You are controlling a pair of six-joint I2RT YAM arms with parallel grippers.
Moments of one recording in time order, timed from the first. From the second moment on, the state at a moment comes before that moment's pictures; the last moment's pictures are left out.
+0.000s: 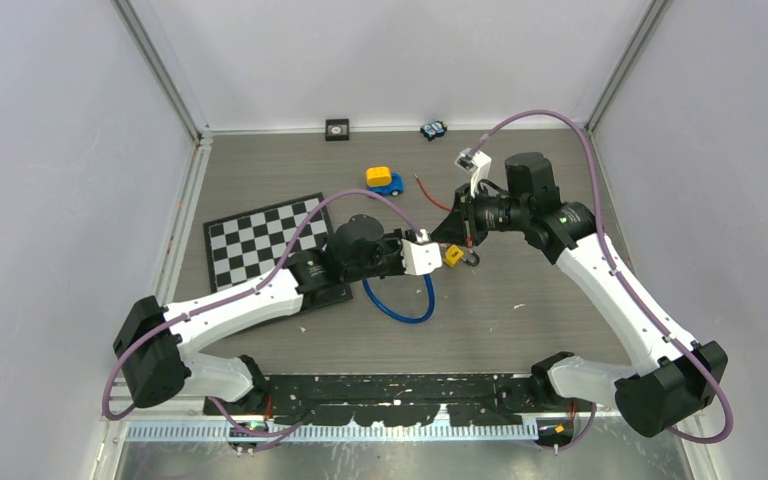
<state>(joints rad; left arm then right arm) -0.97 1.31 0.98 -0.08 0.06 0.65 0.41 1.19 1.18 -0.59 -0.69 0.13</state>
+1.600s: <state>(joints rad) -0.98 1.31 0.98 -0.06 0.04 0.65 0.40 1.18 1.16 -0.58 -0.70 0.16</state>
